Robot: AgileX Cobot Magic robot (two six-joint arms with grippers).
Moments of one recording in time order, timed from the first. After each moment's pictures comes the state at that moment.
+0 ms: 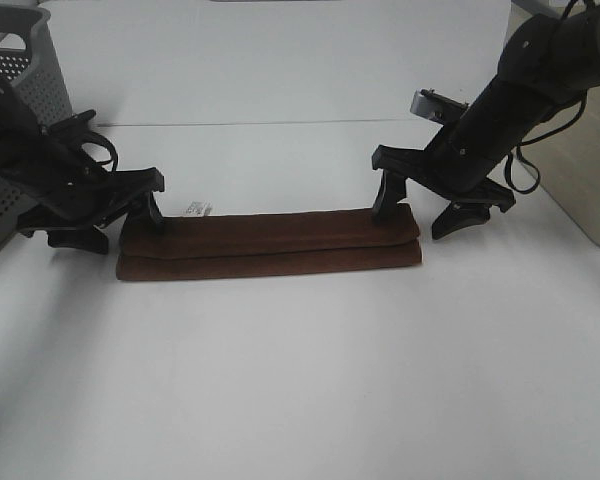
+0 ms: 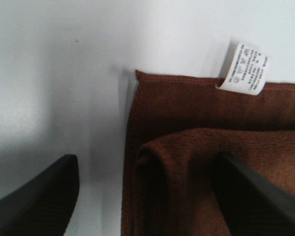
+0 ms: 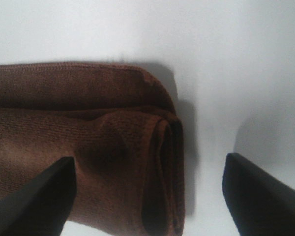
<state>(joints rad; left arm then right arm) -0.17 2.12 -1.25 -0.60 0.44 0.13 0.20 2.16 -1.43 0.44 0.69 -0.09</state>
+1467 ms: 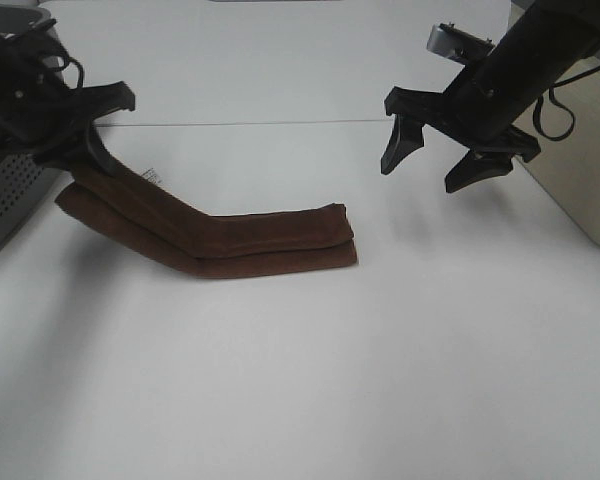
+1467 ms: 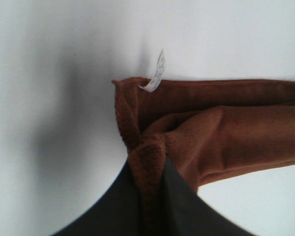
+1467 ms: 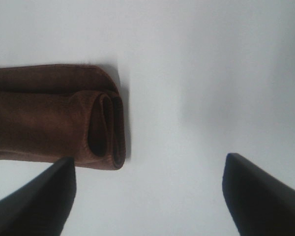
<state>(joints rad) -0.16 1.91 -1.35 -0.43 0.71 -0.06 0.20 1.98 -1.43 0.41 0.78 -0.07</state>
